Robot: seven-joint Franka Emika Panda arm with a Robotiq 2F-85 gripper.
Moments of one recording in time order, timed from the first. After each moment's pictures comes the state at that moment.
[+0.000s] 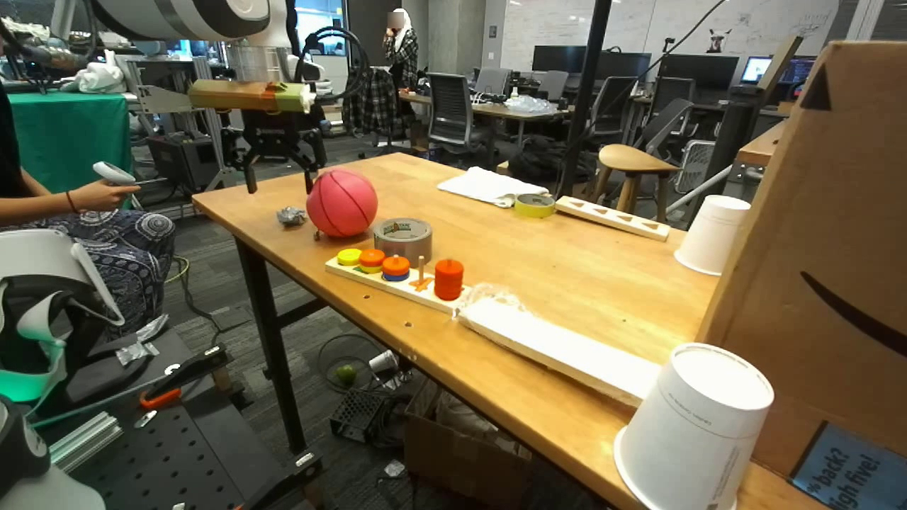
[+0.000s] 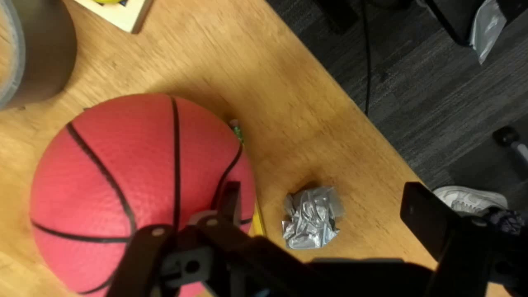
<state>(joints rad) 0.37 -0.13 0.19 -2.50 0.01 2.38 -0.30</state>
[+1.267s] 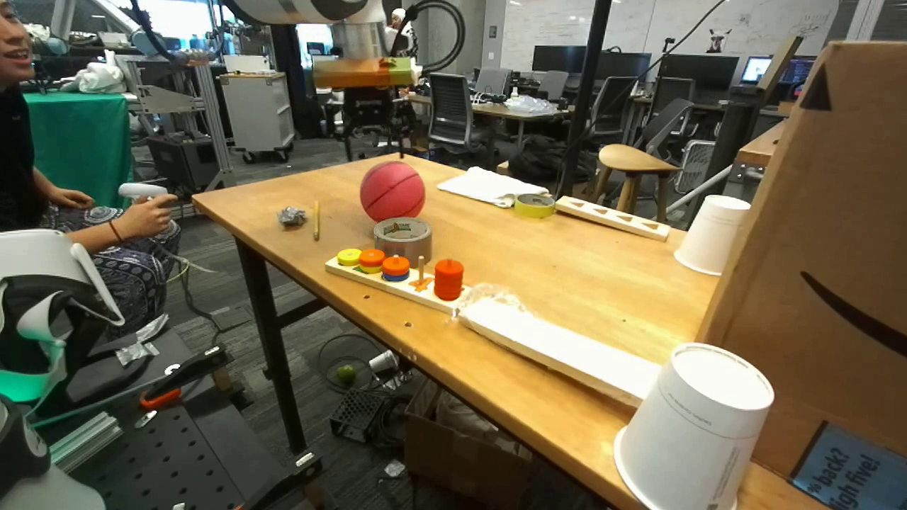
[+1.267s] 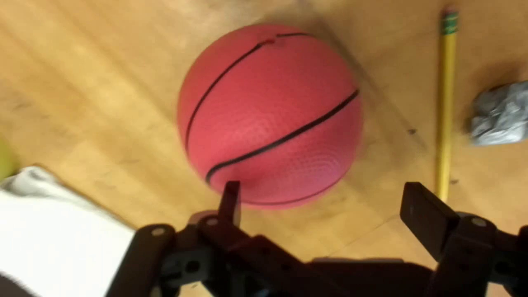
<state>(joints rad) 0.19 0.05 0.15 -2.20 -0.05 2.43 -0.49</state>
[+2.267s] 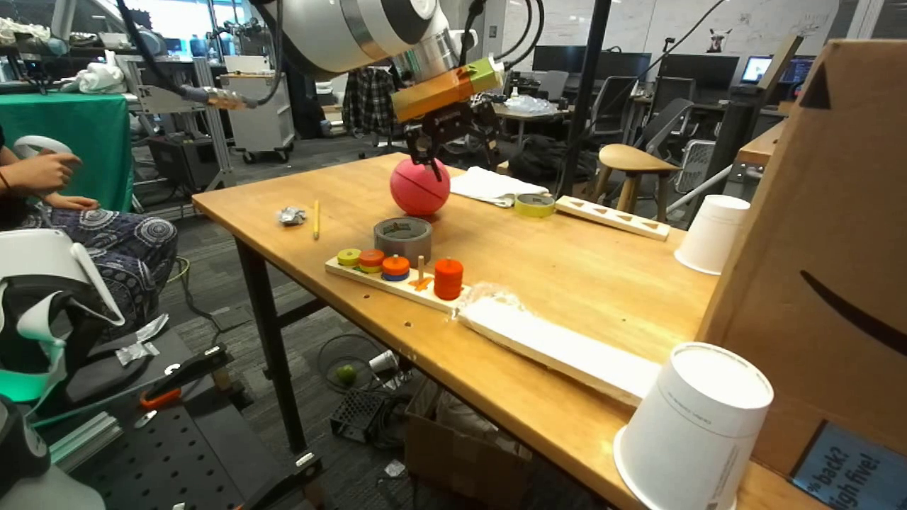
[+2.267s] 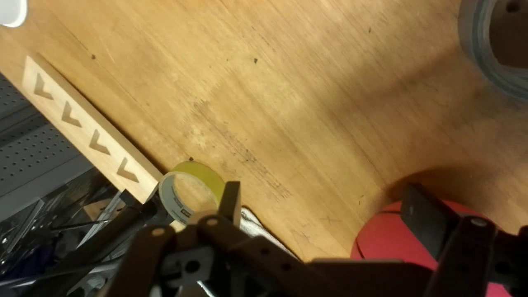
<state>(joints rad) 0.05 0.07 0.03 -2.28 -0.48 2.72 -0.36</state>
